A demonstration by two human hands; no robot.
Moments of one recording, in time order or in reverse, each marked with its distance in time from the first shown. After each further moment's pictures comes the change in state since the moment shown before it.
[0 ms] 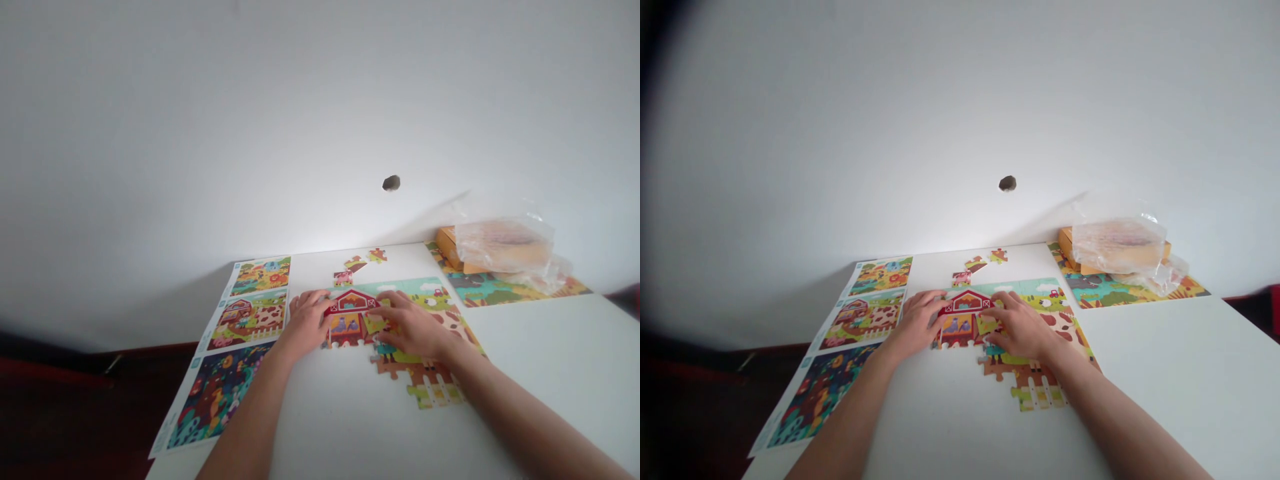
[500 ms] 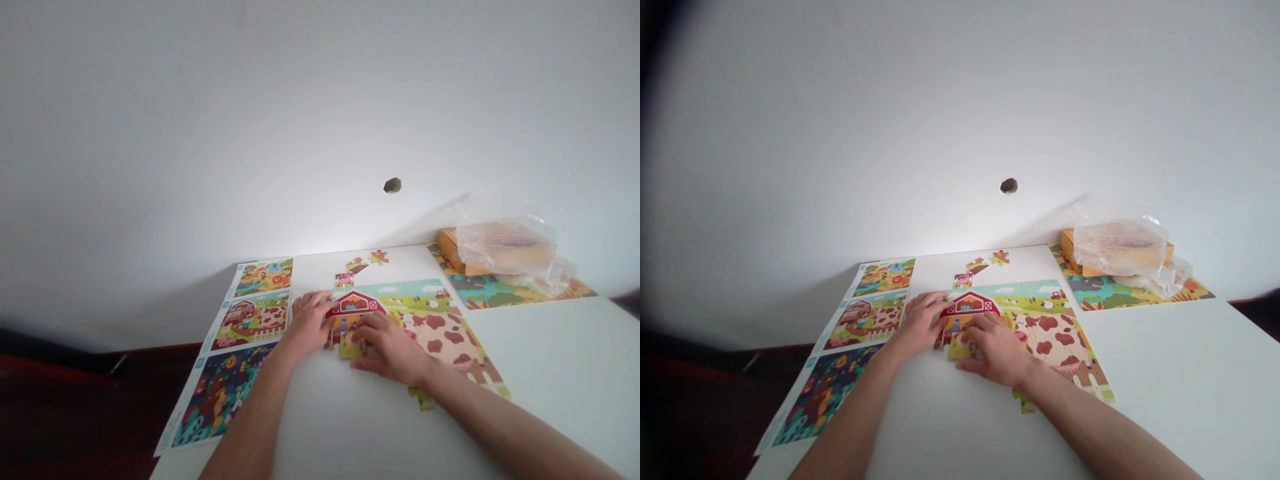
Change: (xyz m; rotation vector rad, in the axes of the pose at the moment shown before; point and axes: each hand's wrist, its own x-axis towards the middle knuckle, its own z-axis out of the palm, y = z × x) left_hand 0.001 0.006 -0.008 -0.003 0.004 0.029; right_hand 0.010 -0.043 0.034 0.120 0.012 -0.055
